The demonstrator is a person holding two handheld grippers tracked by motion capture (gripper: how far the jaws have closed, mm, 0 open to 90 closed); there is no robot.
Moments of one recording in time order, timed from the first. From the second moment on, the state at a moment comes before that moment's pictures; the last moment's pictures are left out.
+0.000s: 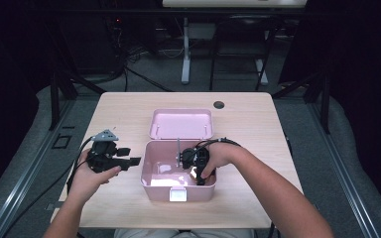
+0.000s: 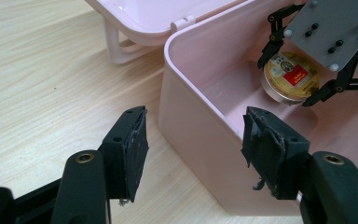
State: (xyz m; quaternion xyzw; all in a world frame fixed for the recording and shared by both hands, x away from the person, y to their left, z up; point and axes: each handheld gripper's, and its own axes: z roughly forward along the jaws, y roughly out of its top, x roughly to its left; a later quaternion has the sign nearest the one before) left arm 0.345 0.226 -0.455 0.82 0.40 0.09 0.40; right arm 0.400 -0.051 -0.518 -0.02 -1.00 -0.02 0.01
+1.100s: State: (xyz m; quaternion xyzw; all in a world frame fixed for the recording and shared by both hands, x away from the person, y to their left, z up) left arm 0.345 0.224 -0.456 0.82 0.39 0.09 0.40; right arm 0.395 -0.058 -0.478 -0.04 -1.00 -0.05 -0.02
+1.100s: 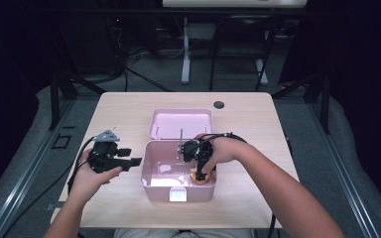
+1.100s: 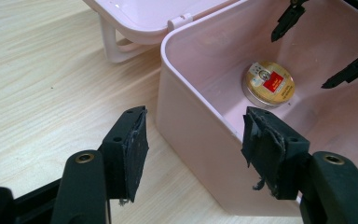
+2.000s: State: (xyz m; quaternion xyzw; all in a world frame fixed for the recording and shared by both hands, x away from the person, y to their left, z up) left arm 0.345 0.224 -0.458 0.82 0.39 0.10 0.40; right arm 0.388 -0.079 -0.433 -0.10 -0.99 -0.09 -0.05
